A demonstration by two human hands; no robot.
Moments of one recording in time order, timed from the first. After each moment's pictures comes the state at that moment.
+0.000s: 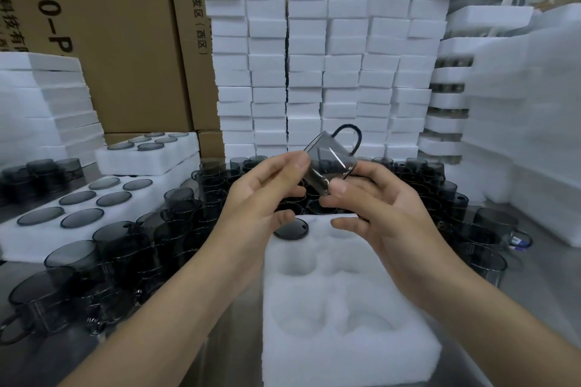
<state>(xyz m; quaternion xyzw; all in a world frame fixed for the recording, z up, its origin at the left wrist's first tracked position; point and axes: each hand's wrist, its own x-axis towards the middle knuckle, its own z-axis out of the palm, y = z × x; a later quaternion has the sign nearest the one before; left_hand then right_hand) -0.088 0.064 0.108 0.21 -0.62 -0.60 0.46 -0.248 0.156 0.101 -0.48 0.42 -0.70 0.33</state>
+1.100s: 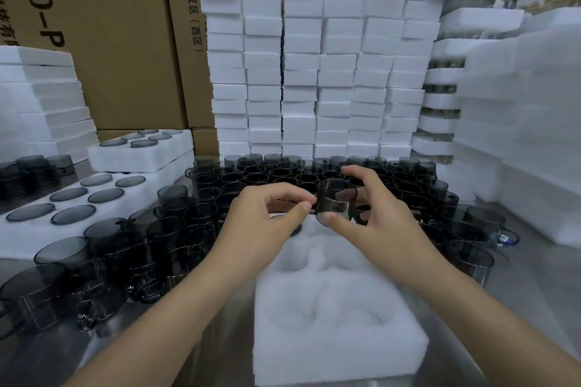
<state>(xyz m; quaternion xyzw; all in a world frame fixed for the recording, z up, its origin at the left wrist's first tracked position) -0.098 0.041 0.078 0.24 -0.78 -0.38 0.45 -0.286 0.140 0.073 -0.57 0.66 -0.48 0.05</state>
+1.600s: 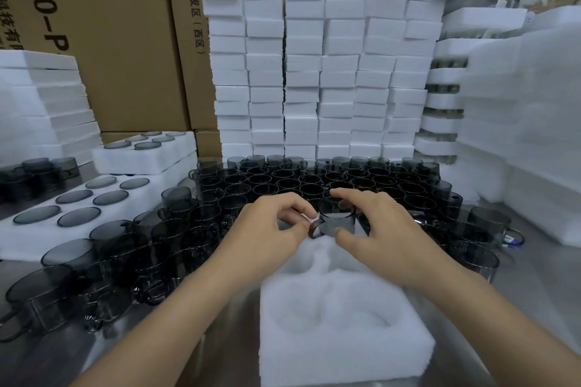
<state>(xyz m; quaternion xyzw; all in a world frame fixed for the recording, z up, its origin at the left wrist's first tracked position) -0.095 0.036 0.073 0.28 -0.84 -0.31 0.35 -0.290 0.143 0.077 -0.62 0.72 -0.31 -0.01</state>
